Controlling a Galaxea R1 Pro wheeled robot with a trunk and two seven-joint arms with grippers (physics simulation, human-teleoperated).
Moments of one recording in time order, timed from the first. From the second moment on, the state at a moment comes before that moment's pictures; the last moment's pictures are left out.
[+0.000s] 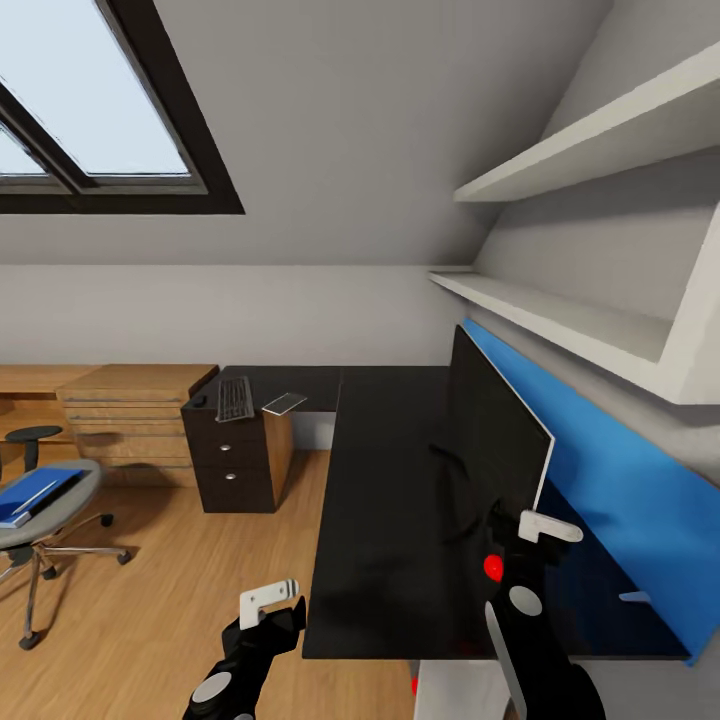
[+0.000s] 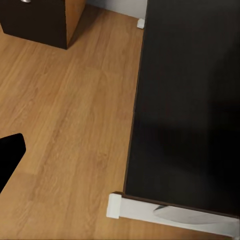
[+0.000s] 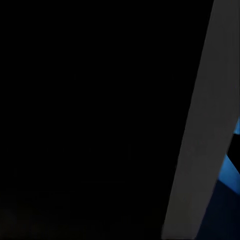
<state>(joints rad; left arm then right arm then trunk) -0.09 0.11 -0.56 -1.51 0.67 0.30 0.69 -0.30 0.13 -0.09 -1.19 0.15 -0.02 -0.48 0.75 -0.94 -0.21</state>
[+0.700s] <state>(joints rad) -0.09 0.11 -0.56 -1.51 0.67 0.30 0.69 -0.30 0.13 -0.09 -1.19 0.15 -0.02 -0.48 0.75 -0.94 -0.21</state>
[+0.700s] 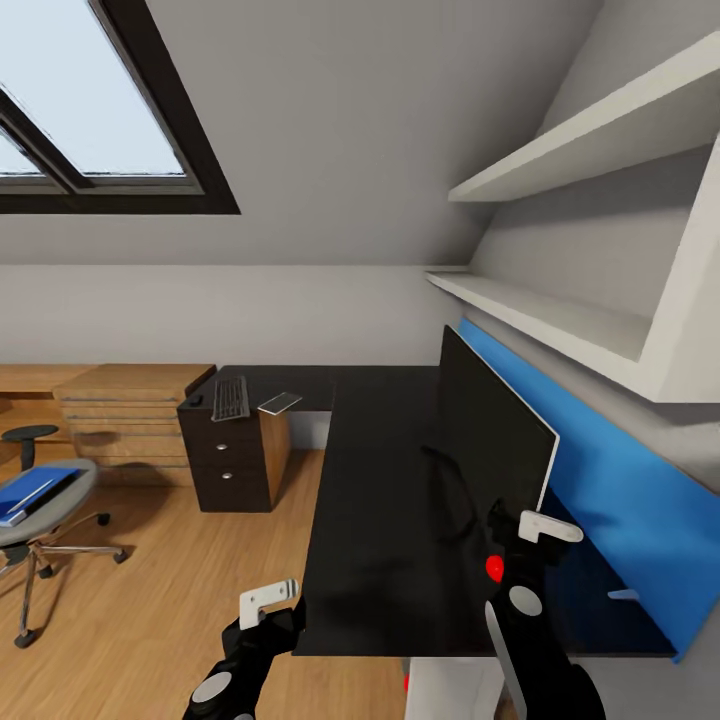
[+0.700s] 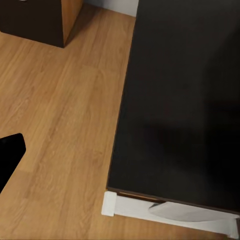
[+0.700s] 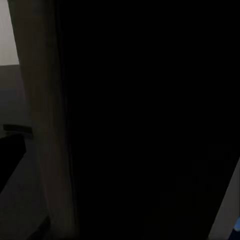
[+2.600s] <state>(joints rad) -0.09 0.05 -0.57 -0.69 0.67 0.02 0.67 -0.31 0.12 -0.06 -0.25 0.14 -0.41 -0.43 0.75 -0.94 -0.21</state>
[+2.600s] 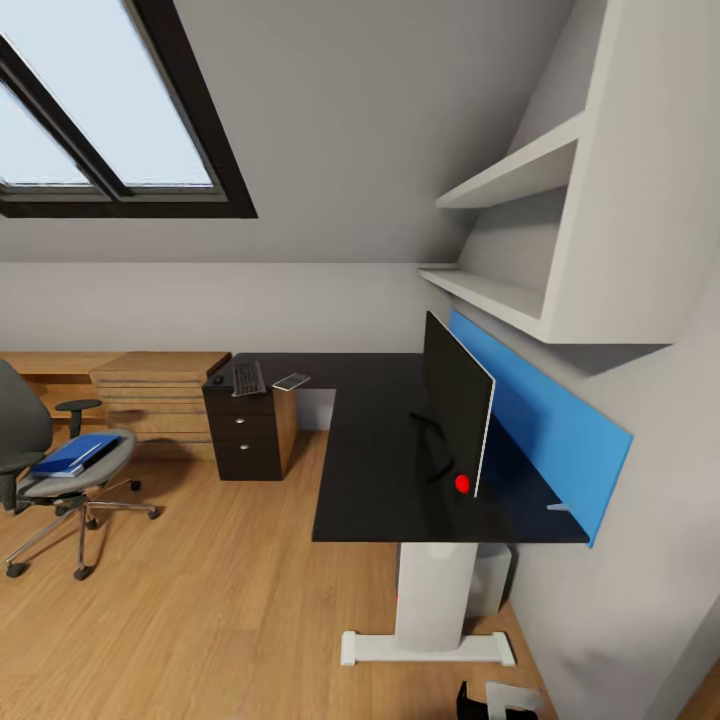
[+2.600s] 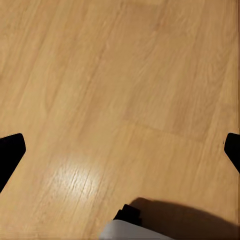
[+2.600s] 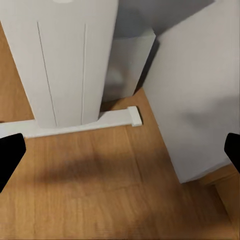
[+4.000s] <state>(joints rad) -0.09 0.04 -0.56 -0.64 0.67 -0.01 0.70 -0.31 0.13 -0.05 -0.15 0.14 -0.54 -0.43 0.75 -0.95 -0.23</state>
